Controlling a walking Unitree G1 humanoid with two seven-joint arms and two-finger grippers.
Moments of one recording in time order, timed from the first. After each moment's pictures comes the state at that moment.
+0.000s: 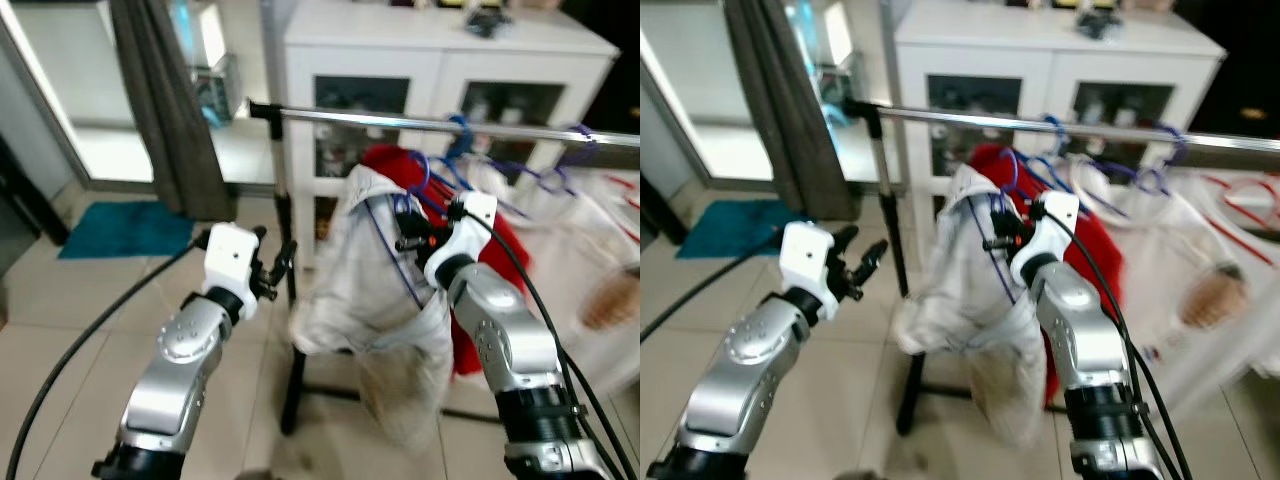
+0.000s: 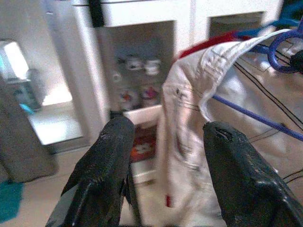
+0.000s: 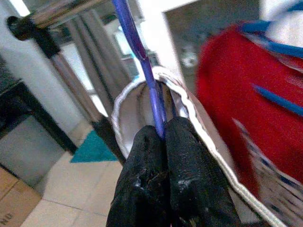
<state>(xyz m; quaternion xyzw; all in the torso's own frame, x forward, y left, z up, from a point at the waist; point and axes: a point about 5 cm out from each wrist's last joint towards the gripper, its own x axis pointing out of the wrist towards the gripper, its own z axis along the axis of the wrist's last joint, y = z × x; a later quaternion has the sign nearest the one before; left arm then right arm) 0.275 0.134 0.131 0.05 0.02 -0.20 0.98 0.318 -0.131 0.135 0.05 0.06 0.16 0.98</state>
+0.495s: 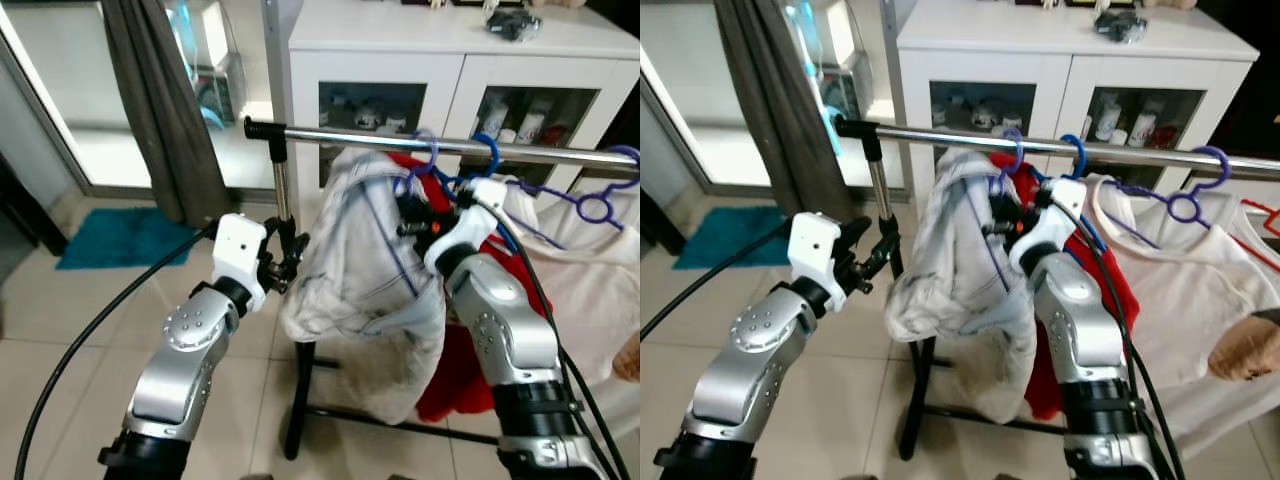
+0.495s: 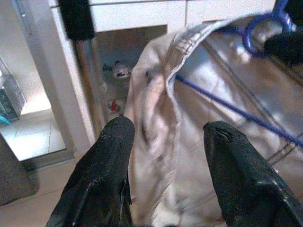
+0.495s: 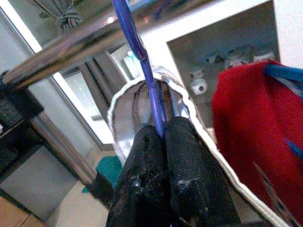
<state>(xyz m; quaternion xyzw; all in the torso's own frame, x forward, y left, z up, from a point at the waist) 0.280 0.126 0.139 0.04 0.01 -0.23 0.97 0.323 -0.125 0.155 0.09 0.01 0.17 0.98</state>
